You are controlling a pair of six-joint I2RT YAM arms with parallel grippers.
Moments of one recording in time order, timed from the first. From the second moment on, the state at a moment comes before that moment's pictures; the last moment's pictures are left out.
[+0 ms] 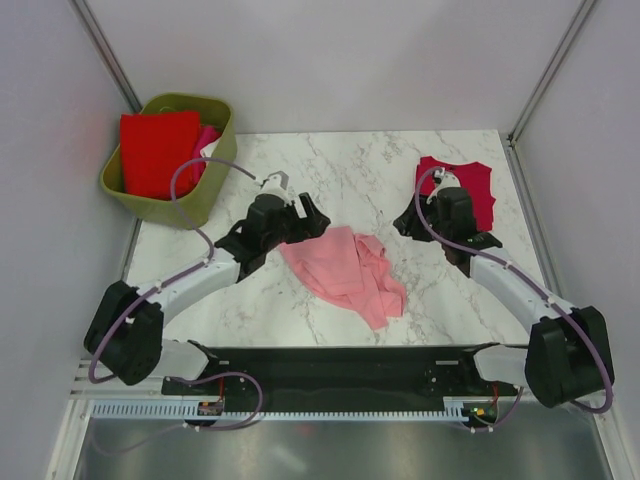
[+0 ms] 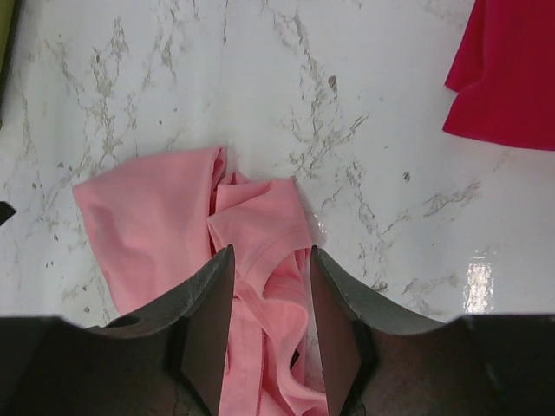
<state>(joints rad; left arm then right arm) -0.58 1.35 0.83 0.08 -0.06 -0.68 0.28 1.25 0.78 -0.07 -0.10 0.48</state>
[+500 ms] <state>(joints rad) -0.64 1.44 0.84 0.25 0.04 -0.56 0.46 1.50 0.91 -0.24 -0.18 0.38</state>
